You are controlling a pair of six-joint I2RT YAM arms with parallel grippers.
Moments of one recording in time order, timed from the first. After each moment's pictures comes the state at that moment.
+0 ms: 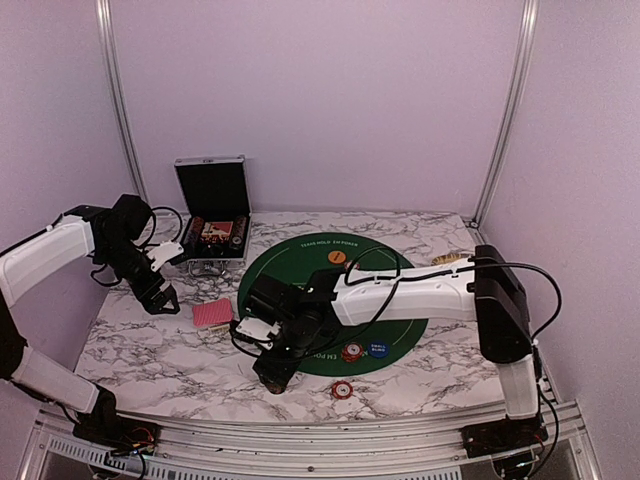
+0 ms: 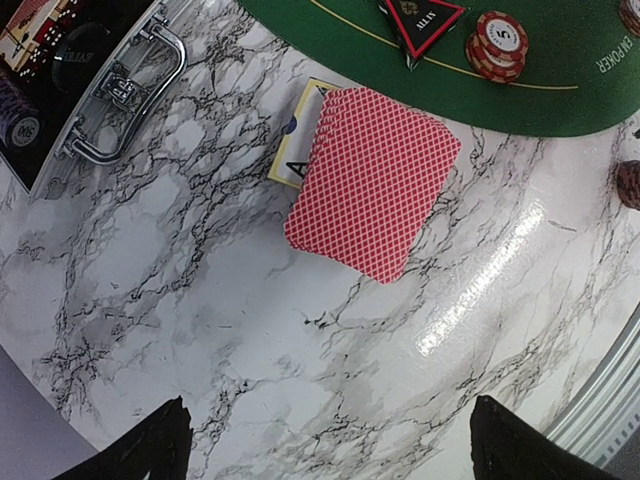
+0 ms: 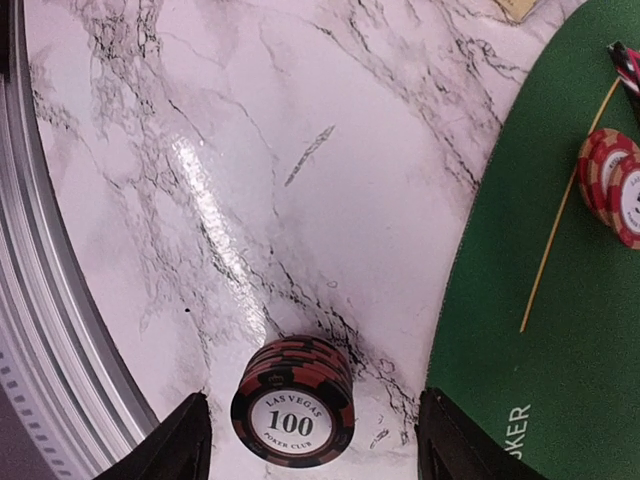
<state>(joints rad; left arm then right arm) -0.22 1.35 1.09 -1.02 0.18 0.61 1.22 2.14 1.73 -0.77 -0.11 0.07</state>
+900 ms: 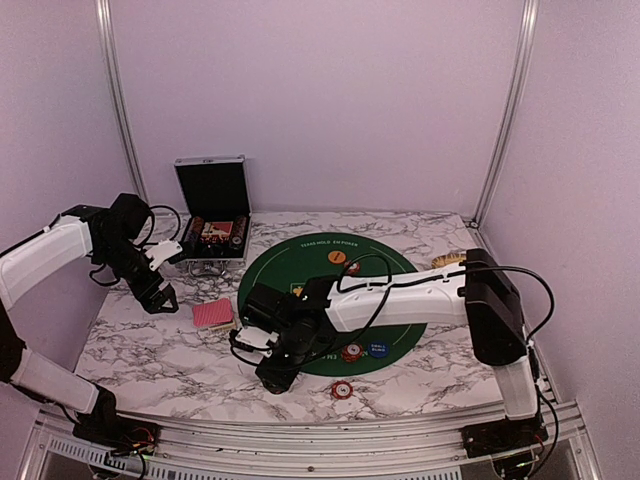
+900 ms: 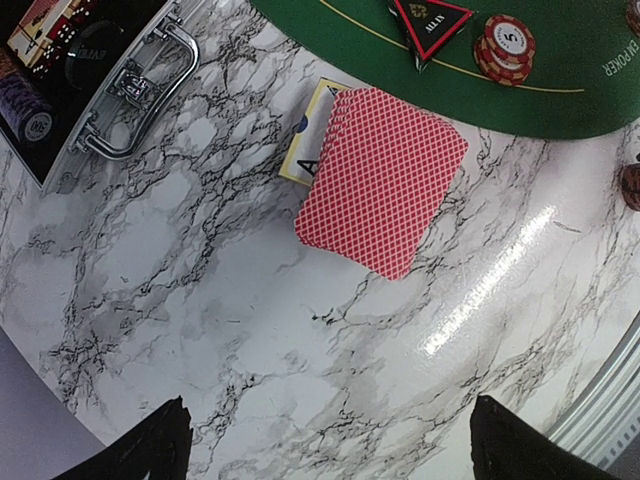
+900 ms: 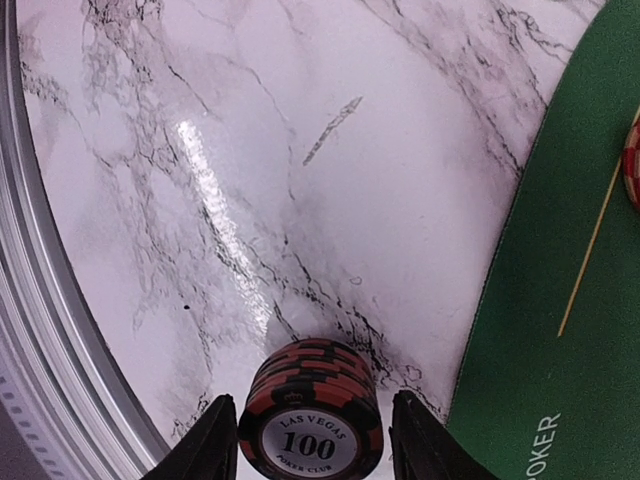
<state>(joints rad) -0.22 1.34 1.09 -1.02 0.16 0.60 1.23 2.18 1.73 -0.78 -0.12 0.07</state>
